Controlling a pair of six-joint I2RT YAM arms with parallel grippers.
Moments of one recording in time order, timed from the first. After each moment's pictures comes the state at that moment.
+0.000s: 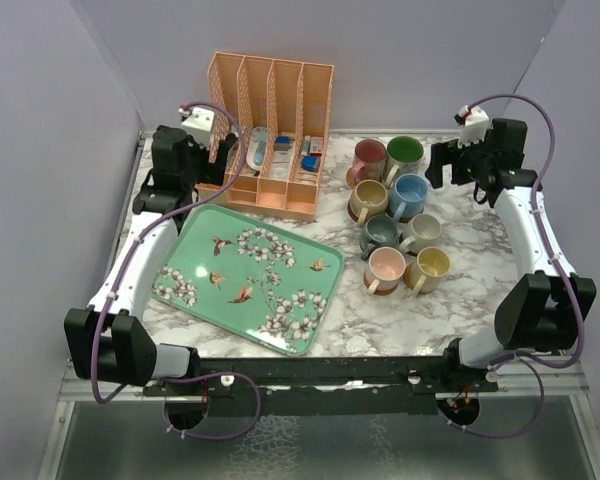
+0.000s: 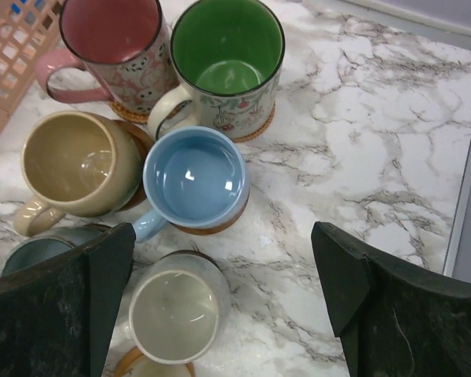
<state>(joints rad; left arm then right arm) -0.16 1.35 1.23 -0.24 -0.09 0.22 -0.10 1.50 1.36 -0.45 -0.31 -0.27</state>
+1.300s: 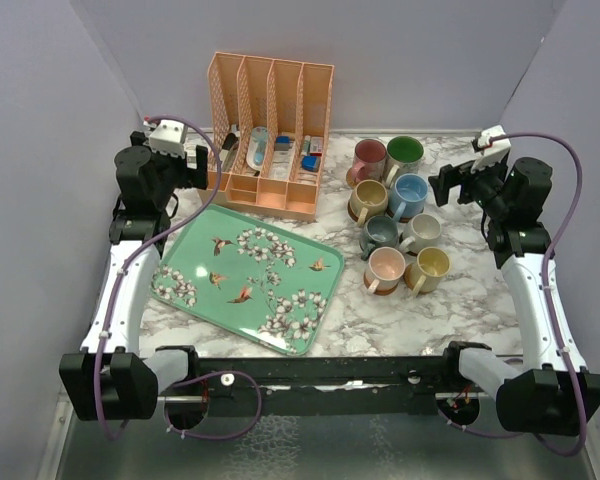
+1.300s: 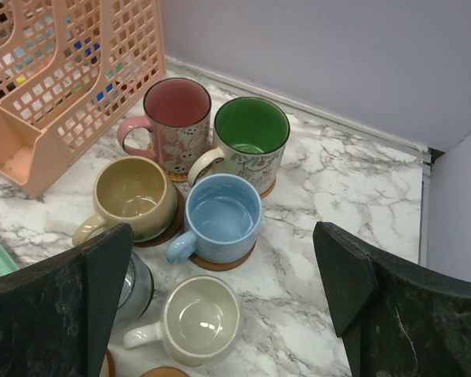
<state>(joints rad) 0.02 1.16 1.07 -0.03 0.17 0.14 -0.10 1.05 1.01 -0.14 -0.40 -0.23</state>
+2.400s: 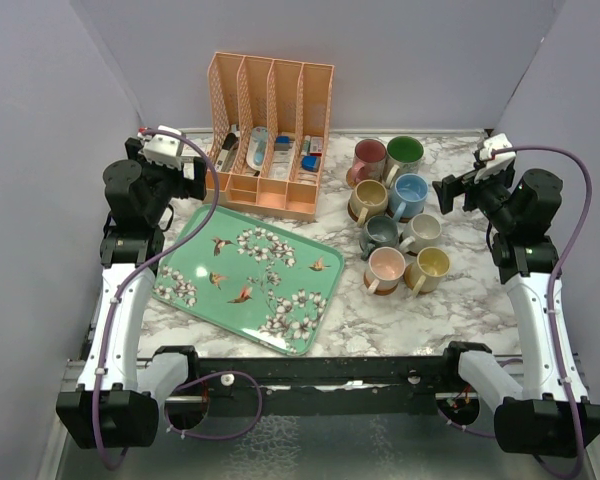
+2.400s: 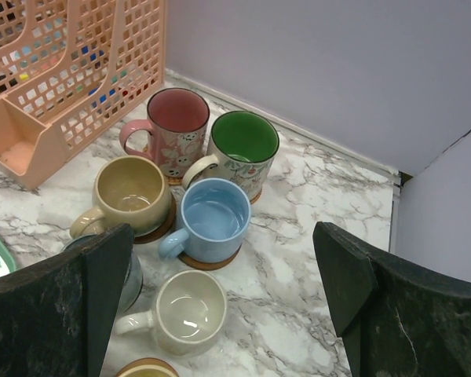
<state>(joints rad) 0.02 1.01 1.05 -0.12 0.24 0.18 -0.10 0.94 1.00 -0.19 -0.41 -0.30</state>
